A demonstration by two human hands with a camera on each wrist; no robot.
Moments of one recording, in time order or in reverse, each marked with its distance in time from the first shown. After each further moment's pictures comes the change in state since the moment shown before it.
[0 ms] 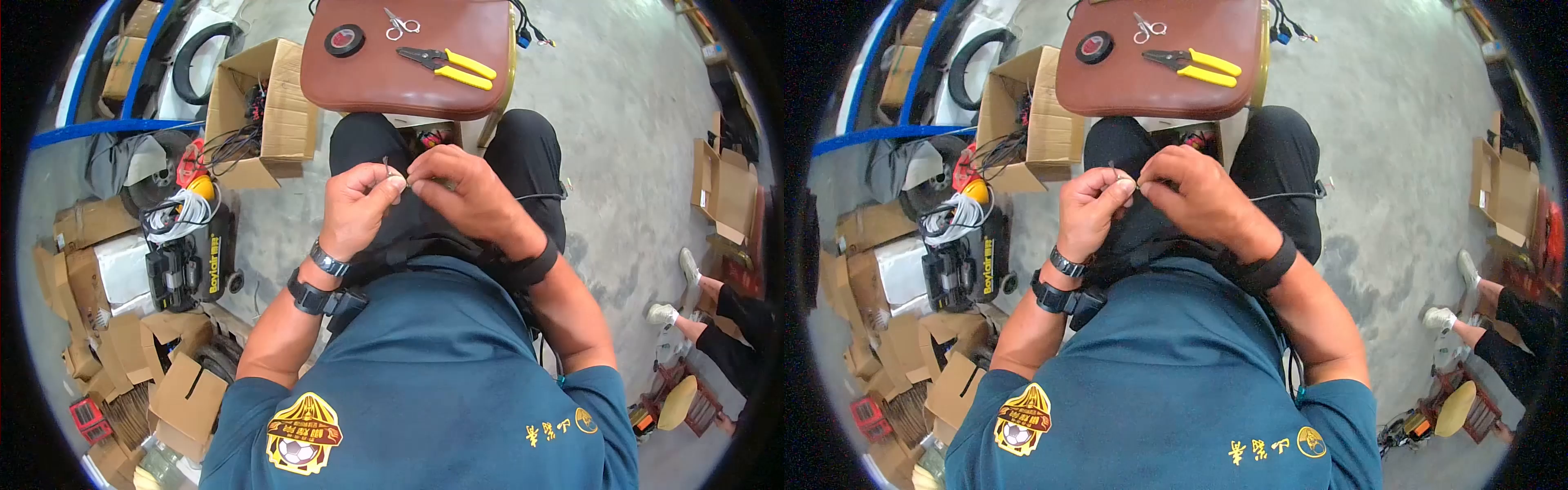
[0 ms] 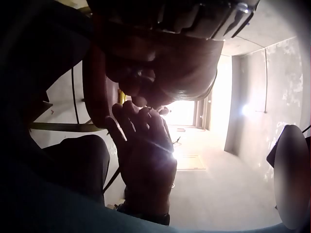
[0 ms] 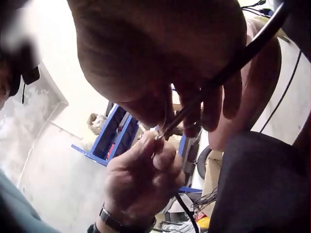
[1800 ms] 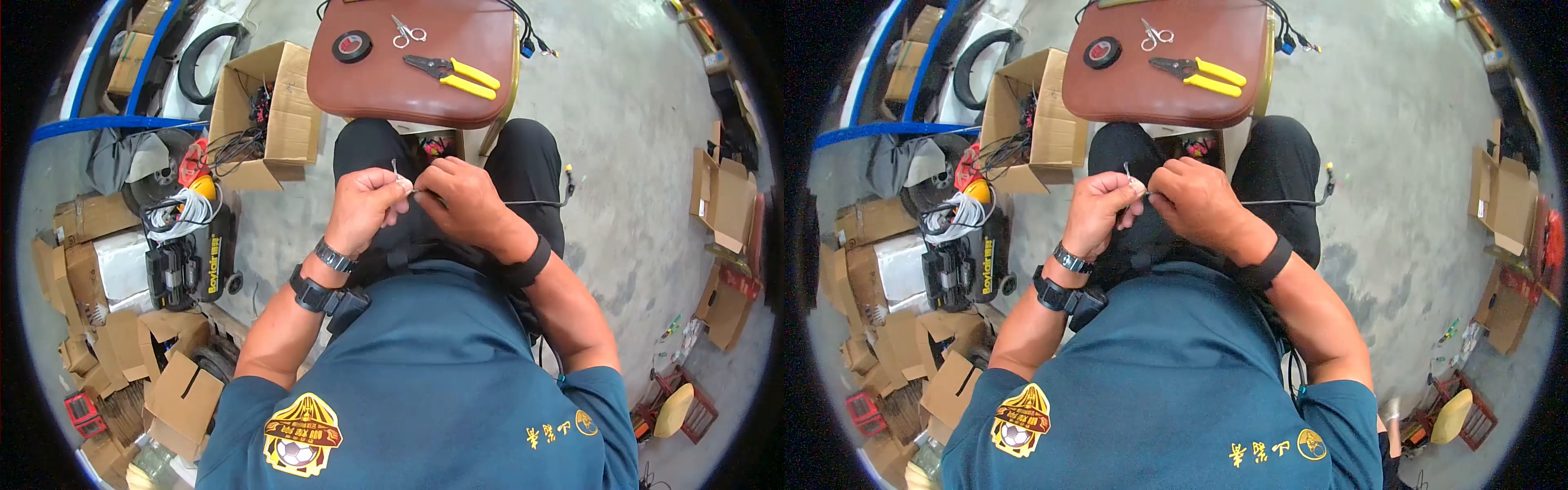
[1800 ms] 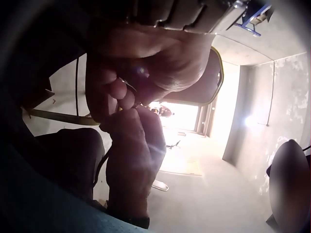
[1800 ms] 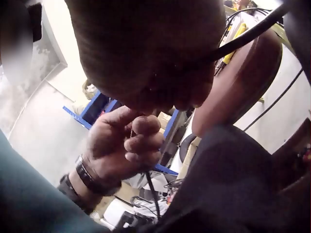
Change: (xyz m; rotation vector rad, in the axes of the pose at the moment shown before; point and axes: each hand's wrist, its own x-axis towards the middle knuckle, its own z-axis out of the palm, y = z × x) left_hand 0.009 0.008 0.000 -0.053 -0.032 -0.267; right_hand -0.001 0.011 0.008 -0.360 0.017 -0.175
